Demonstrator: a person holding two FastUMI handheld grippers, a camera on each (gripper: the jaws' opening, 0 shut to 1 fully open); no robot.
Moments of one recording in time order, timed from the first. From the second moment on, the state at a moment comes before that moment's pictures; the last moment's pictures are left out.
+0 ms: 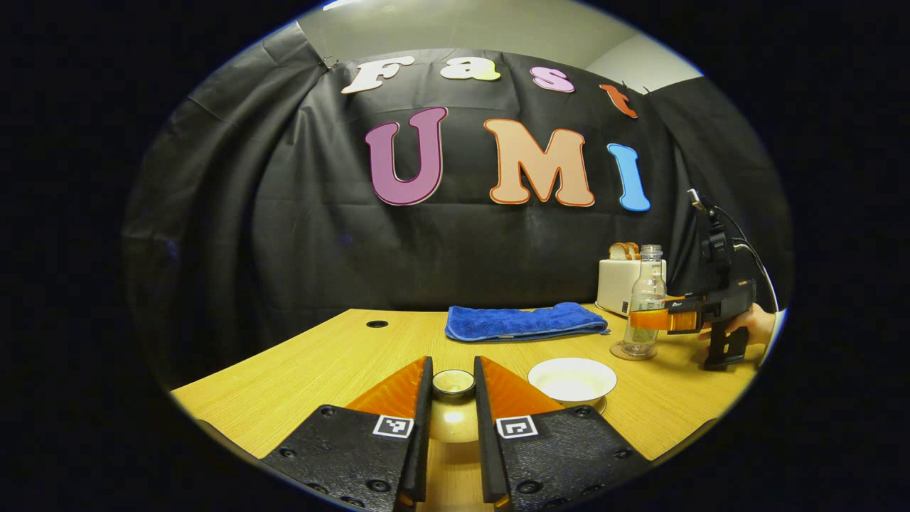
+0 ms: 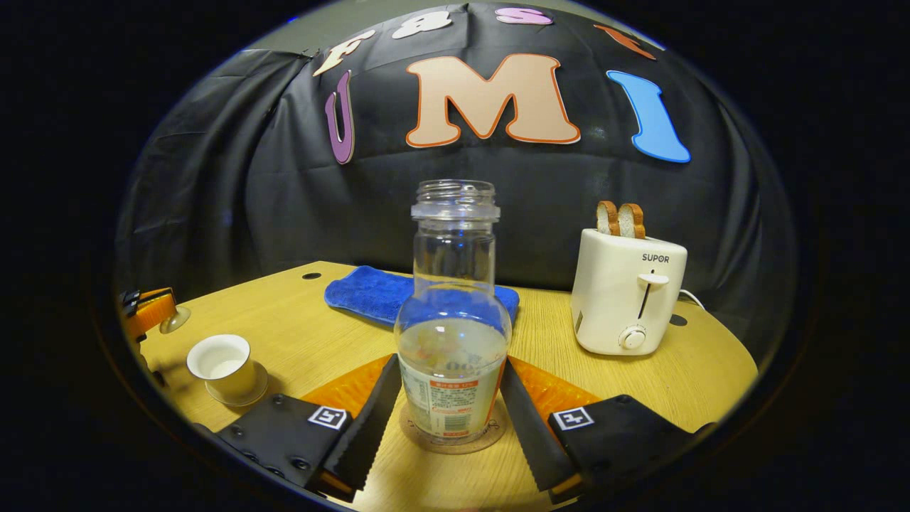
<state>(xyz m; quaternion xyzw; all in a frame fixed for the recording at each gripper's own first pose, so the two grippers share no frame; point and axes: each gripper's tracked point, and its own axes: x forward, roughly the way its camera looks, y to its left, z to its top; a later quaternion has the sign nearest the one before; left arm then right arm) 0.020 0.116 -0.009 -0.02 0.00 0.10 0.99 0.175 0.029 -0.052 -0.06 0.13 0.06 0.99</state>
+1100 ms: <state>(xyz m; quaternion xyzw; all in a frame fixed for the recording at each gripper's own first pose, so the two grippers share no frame) 0.071 0.044 -0.005 -0.02 0.00 -0.05 1.00 0.092 0.008 -0.021 -0.04 0.04 0.02 1.00</state>
